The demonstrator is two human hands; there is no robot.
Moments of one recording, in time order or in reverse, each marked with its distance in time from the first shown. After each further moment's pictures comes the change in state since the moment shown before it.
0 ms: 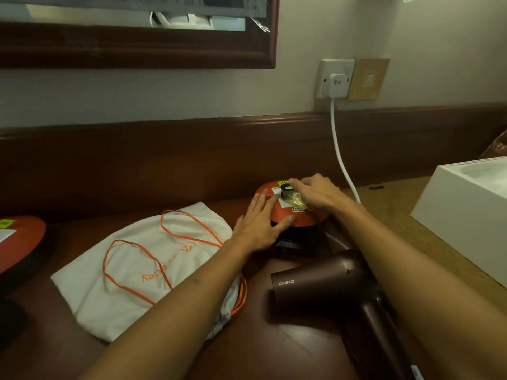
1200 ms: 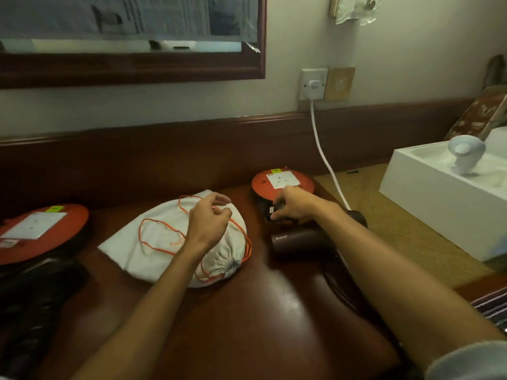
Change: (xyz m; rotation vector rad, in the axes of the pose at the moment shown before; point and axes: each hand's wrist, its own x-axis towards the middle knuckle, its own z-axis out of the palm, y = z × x) left_hand -0.155 -0.014 -0.074 -0.361 0.465 -0.091; right_hand -0.122 -0.037 0.021 -0.109 -0.183 -0.192
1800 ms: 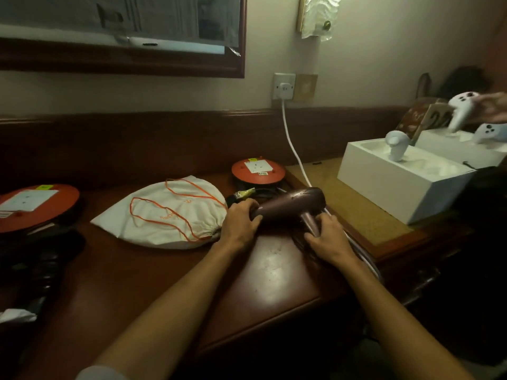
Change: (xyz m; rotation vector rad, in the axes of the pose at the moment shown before) left_hand -0.083 0.029 0.070 0.139 -0.202 0.207; right_hand -0.188 0.056 0.082 0.156 0.554 0.354
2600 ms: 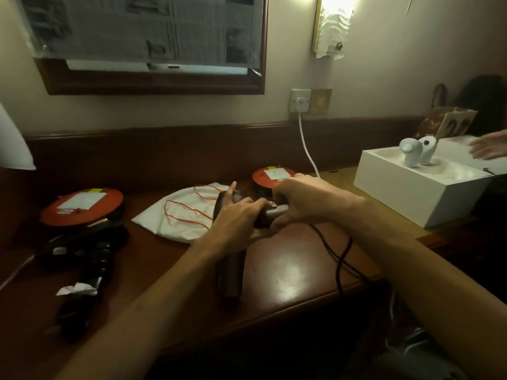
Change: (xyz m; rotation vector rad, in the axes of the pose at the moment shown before) left_hand -0.065 0.037 -0.122 0.457 -0.099 0.415; right_hand -0.048 -0.179 -0.095 -0.435 -0.309 -0.689
